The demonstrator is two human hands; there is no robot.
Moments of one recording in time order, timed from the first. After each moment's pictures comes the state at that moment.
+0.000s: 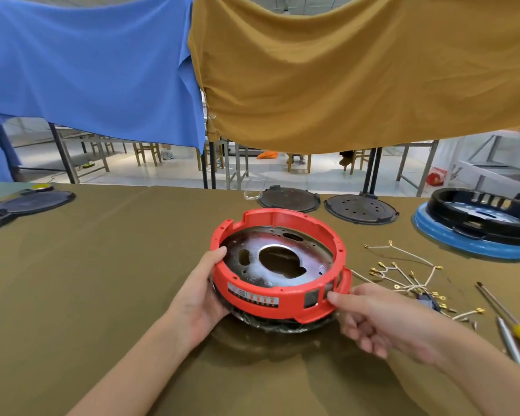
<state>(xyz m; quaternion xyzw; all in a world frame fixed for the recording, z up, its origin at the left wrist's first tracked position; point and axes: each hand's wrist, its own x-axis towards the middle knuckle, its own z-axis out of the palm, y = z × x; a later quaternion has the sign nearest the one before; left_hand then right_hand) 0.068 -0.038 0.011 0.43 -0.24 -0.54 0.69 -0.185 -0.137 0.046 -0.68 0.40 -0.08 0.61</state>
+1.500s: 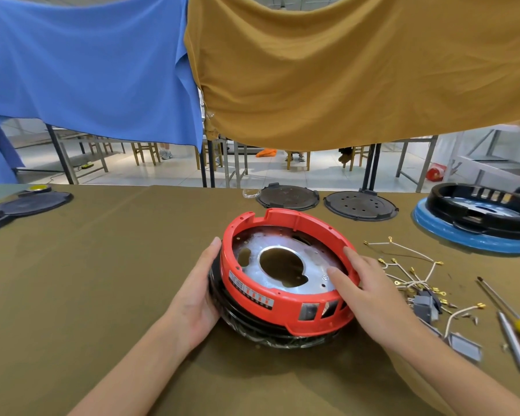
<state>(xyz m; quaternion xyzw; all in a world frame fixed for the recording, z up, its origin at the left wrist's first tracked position) 0.062 -0.036 0.019 0.48 -0.23 -0.51 0.68 -0.169 -0.146 0.013 -0.79 0.44 -0.30 0.29</state>
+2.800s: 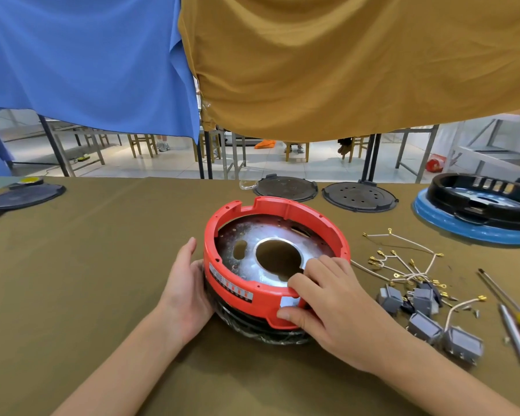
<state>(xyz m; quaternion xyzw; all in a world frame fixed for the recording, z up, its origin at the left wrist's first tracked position) 0.070 -0.038 0.011 0.53 -0.19 -0.48 0.67 -0.153 -0.116 0.014 -0.94 0.17 -0.30 -0.07</state>
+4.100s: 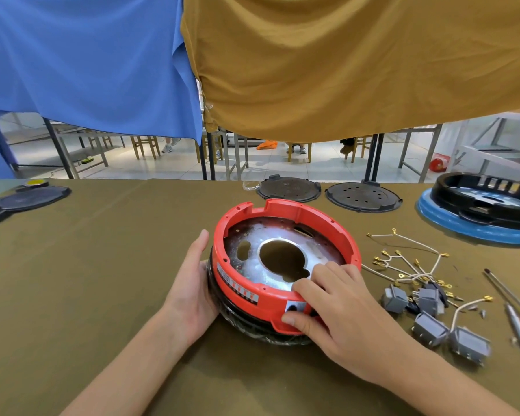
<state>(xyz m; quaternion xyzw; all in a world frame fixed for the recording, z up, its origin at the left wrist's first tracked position) 0.068 -0.037 0.014 0.50 -0.23 -0.51 0.66 -0.158 -0.108 0.011 -0.93 0.19 -0.30 -0.08</state>
